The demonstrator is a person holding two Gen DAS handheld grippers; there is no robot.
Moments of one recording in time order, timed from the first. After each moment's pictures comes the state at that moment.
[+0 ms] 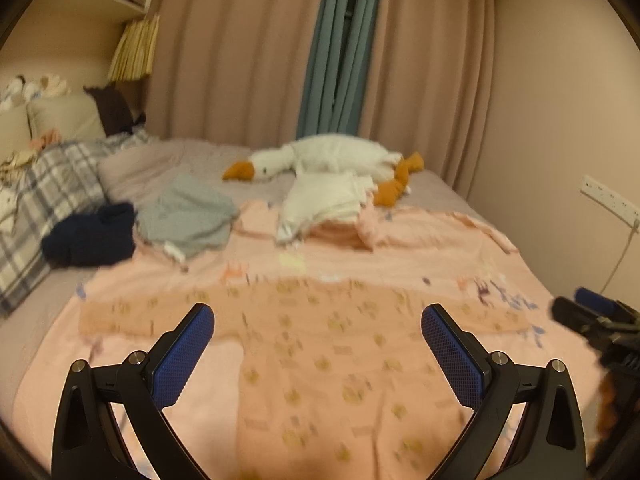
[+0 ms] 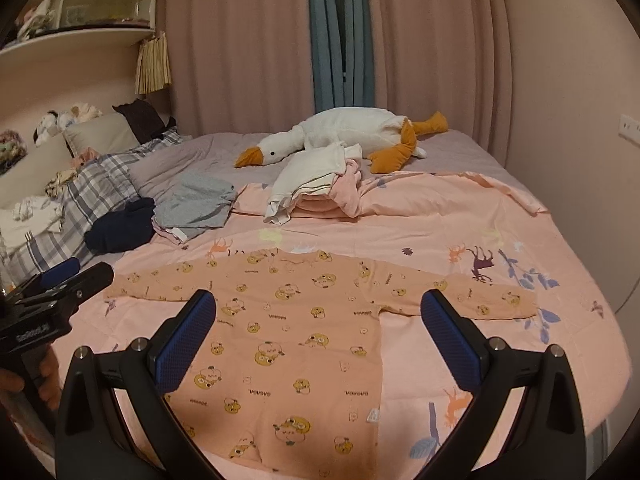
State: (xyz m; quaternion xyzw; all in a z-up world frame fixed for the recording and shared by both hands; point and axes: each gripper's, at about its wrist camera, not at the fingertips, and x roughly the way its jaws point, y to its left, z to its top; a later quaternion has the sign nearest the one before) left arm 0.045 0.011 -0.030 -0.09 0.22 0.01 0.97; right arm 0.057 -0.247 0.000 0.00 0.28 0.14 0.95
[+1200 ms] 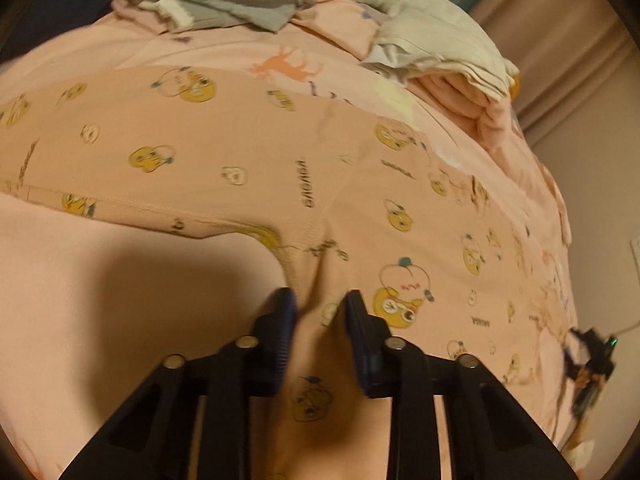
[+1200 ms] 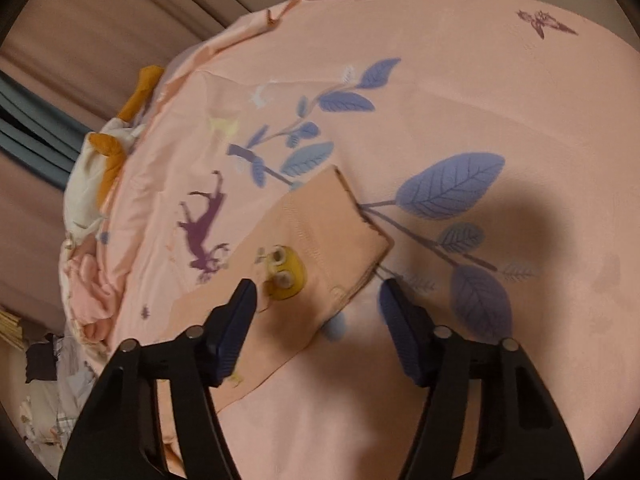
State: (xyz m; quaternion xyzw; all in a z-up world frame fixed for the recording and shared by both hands) left arm 0.212 0.116 -0.261 -0.28 0.47 0.02 0.84; right arm 0.270 -0.578 -0.236 0.39 0.40 -0.15 0.81
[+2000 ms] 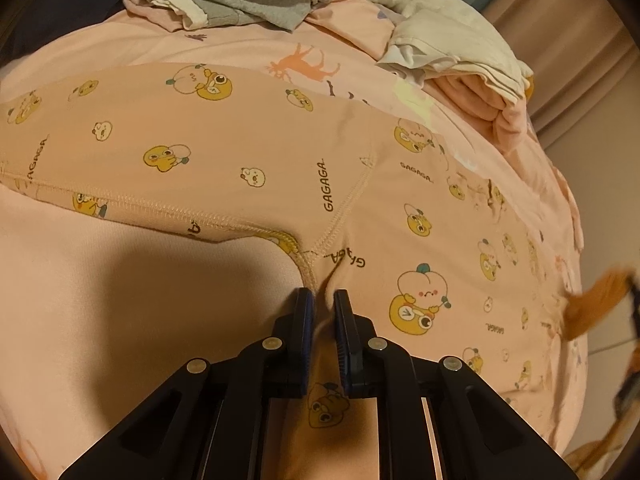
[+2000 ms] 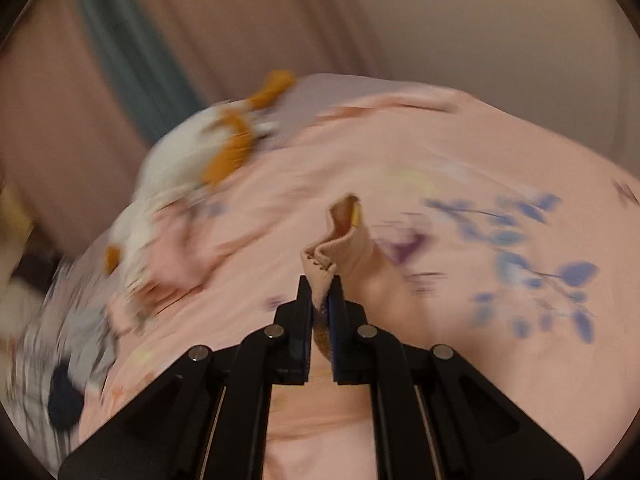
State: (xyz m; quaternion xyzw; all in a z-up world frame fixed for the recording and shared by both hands) left arm 0.215 0.116 -0.263 -0.26 0.47 0.04 0.84; right arm 0.294 -0.381 -0.092 0.20 0.31 -0.01 0.93
